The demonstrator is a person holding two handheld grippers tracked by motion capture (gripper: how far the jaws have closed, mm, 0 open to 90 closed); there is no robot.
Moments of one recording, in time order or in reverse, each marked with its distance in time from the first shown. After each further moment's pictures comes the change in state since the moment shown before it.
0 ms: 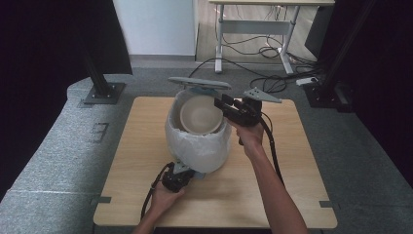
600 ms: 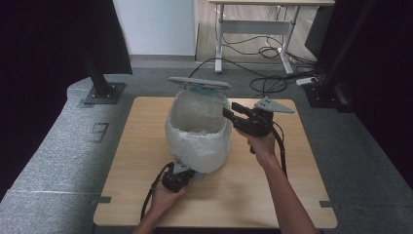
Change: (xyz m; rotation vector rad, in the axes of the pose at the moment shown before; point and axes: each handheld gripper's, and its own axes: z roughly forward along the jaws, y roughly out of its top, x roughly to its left) left arm 0.000 0.000 0.000 -0.003 -0.002 -0.007; right arm -0.009 -0.014 -0.035 0.002 0.039 -0.054
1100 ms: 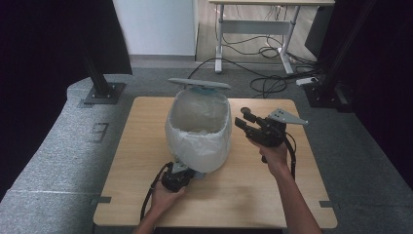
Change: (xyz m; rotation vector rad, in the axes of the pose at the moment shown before) left arm 0.002 0.000 -0.002 -0.011 -0.018 -0.020; right arm -0.016 -0.023 -0.034 0.007 -0.022 0.007
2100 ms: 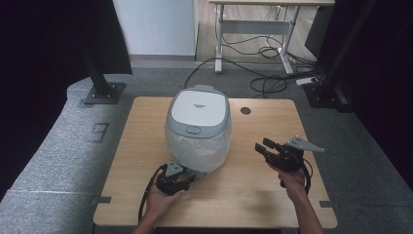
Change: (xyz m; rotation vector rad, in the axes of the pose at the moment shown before) left arm -0.005 -0.001 -0.026 -0.050 0.008 -0.010; right arm -0.037 -0.080 -0.056 0.096 -0.090 0.060
